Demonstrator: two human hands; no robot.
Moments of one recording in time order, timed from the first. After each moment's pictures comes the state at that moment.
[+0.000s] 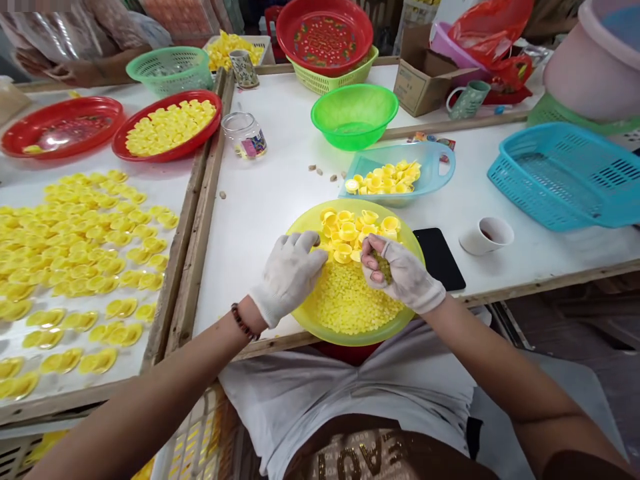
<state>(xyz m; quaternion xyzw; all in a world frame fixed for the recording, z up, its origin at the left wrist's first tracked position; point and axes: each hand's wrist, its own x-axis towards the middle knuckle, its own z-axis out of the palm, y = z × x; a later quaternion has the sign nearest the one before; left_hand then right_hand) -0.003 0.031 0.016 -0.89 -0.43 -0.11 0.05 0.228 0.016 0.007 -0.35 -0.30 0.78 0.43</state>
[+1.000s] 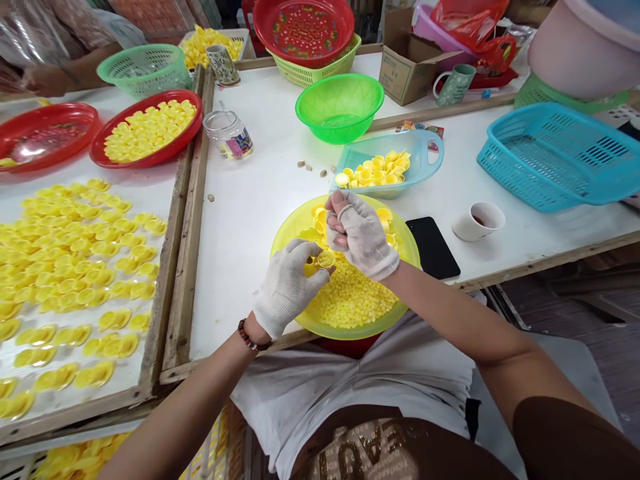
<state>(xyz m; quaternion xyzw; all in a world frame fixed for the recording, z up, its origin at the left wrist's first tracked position) 0.010 0.011 0.007 -0.80 -0.51 -0.28 -0.15 0.171 0.053 0.034 -0.34 -0.40 0.65 0.55</state>
